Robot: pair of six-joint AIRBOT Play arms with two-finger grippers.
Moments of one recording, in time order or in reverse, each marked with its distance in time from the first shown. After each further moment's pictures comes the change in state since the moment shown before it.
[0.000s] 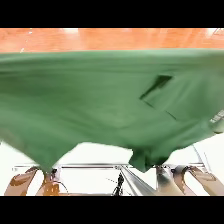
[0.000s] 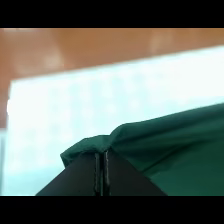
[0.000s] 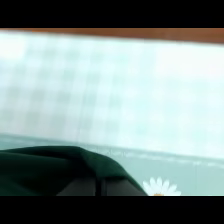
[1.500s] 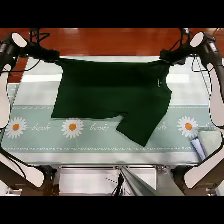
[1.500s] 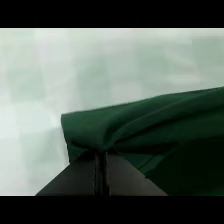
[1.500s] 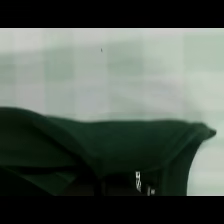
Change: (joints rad) left arm -0.195 -1.201 0.001 0.011 0.739 0.127; right arm 0.120 -0.999 -0.001 0.041 -0.665 0.097
